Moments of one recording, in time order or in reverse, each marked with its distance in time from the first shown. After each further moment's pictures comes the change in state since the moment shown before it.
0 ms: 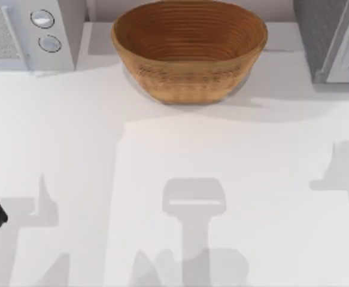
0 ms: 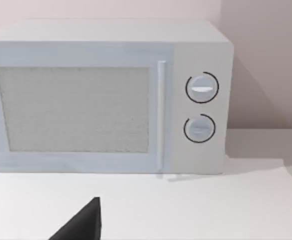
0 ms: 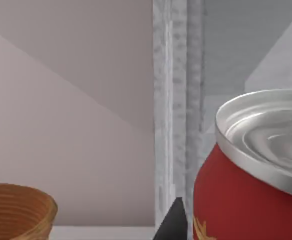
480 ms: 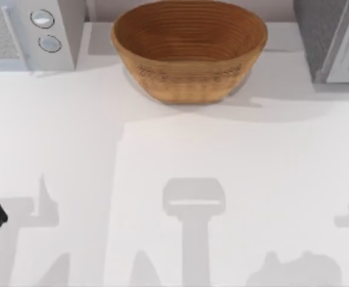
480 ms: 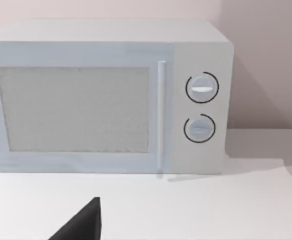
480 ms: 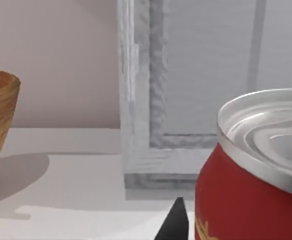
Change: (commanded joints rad) left arm 0.000 0.000 0.000 0.000 0.000 0.000; right arm -0.234 -0.393 -0.254 -0.271 -0.212 0.003
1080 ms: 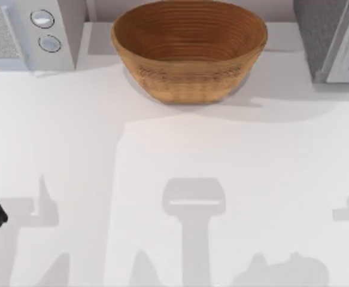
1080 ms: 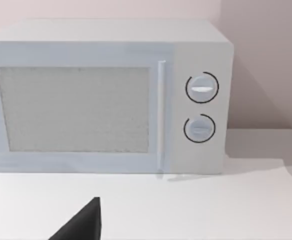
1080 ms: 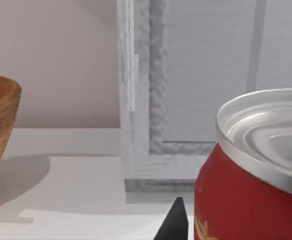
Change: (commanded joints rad) left arm 0.000 0.000 0.000 0.000 0.000 0.000; right arm 0.014 0.100 0.105 -0.035 0.014 0.003
